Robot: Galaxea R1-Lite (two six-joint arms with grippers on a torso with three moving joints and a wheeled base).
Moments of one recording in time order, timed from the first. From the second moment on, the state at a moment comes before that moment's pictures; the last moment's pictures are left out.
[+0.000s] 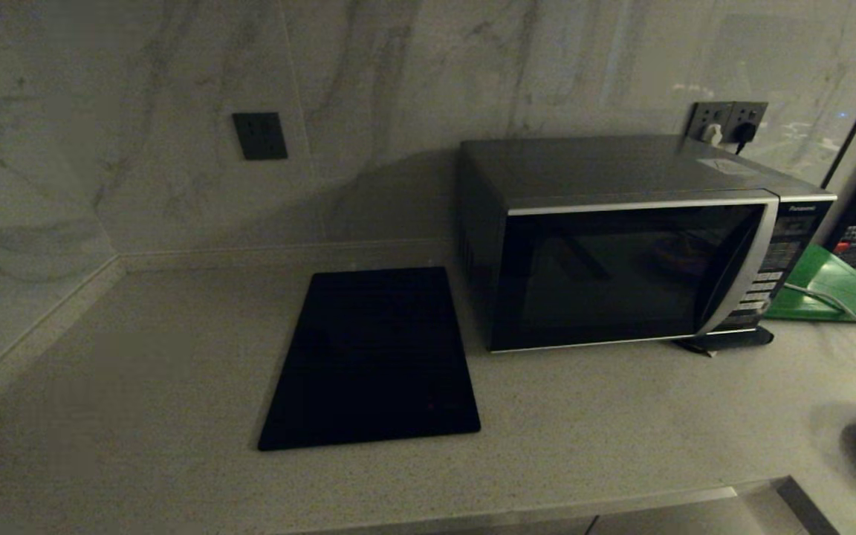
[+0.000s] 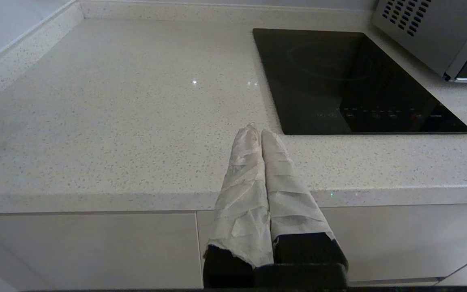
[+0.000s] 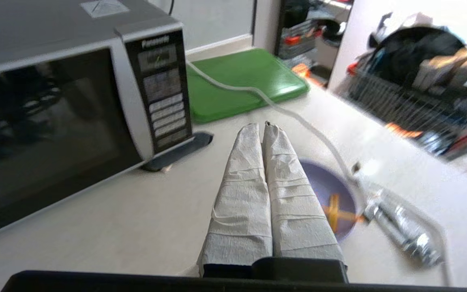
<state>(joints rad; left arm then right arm) 0.00 0.00 0.00 -0.01 0.03 -0.07 0.00 0.81 -0.79 -0.01 -0.61 0.04</state>
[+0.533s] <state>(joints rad) 0.00 0.00 0.00 -0.01 0.03 -0.07 0.28 1.02 -0.96 -0.03 -0.56 0.05</state>
